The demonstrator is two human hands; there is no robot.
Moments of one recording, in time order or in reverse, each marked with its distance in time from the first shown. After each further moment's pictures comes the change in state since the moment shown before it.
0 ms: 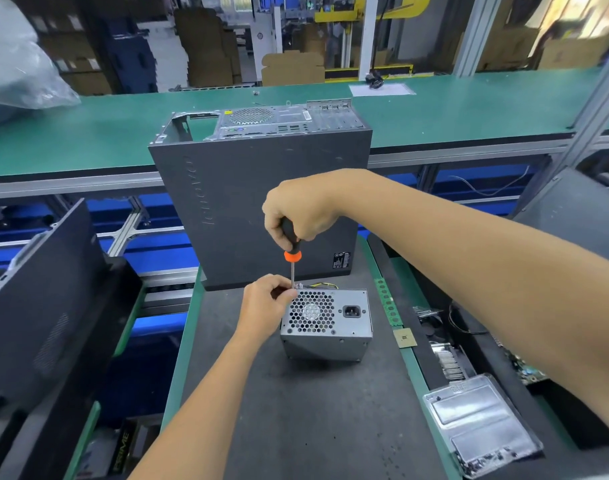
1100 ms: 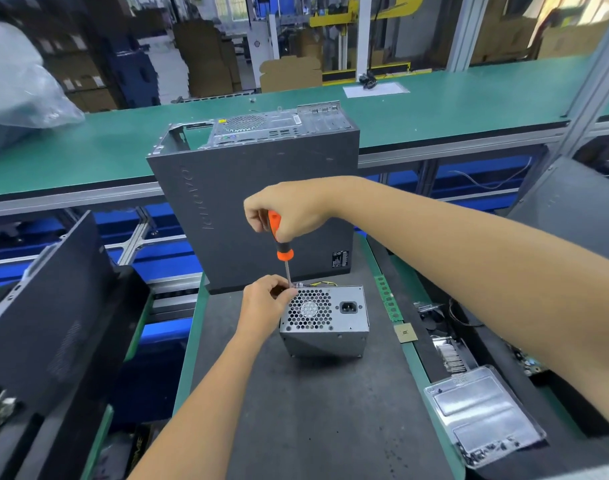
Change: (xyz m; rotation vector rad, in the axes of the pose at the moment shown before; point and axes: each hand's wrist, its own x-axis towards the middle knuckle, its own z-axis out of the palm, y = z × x) left_hand -0.002 0.005 0.003 0.038 -0.003 -0.013; right_hand -0.016 -0.005 0.008 0.236 0.141 0.001
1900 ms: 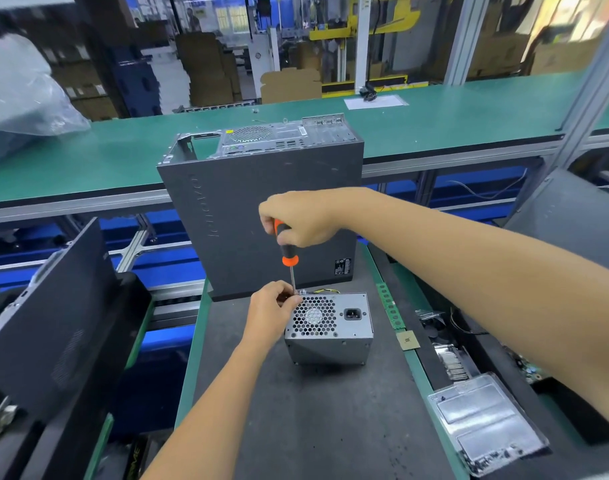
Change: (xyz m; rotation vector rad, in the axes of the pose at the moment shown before) left_hand 0.000 -0.002 -0.002 0.017 -0.023 0.023; right_hand -0.001 -0.003 0.001 -0.115 0.041 0.061
